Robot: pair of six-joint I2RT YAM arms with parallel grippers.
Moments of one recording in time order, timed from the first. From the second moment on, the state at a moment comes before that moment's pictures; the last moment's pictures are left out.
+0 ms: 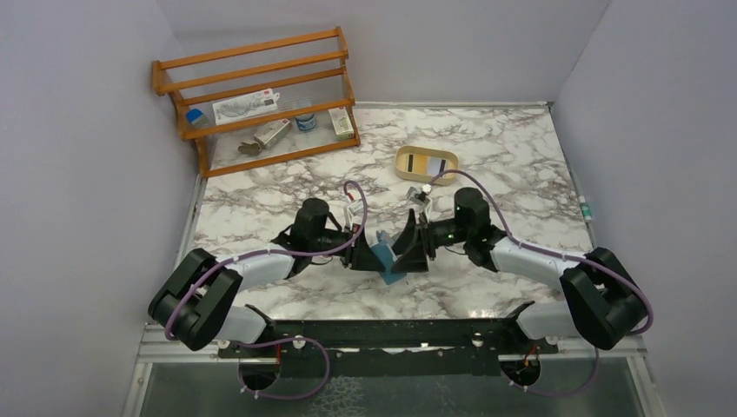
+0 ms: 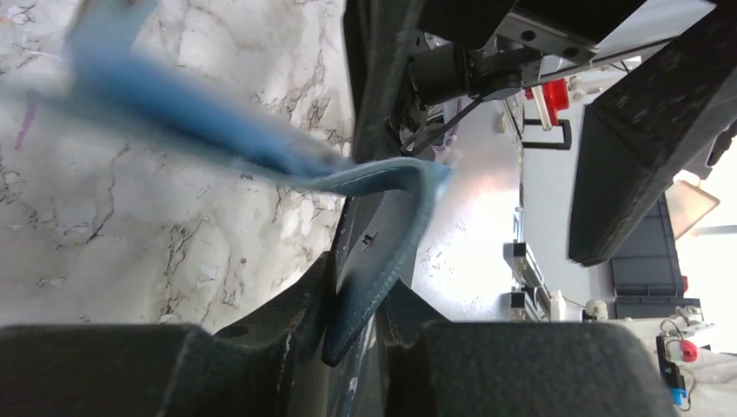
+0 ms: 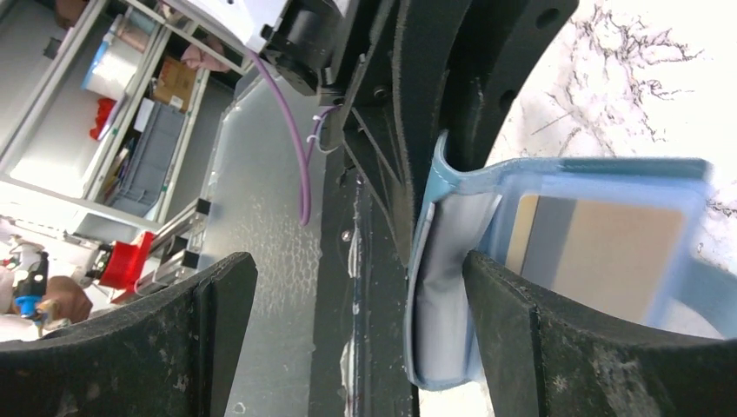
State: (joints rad) left arm -0.59 1.36 0.45 0.47 0.96 -0.64; right arm 0.61 1.35 0.52 0.55 -1.10 0.50
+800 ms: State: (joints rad) left arm -0.57 1.33 0.52 0.27 0.92 -0.58; right arm 0.57 1.36 0.55 0.47 -1.16 0.43
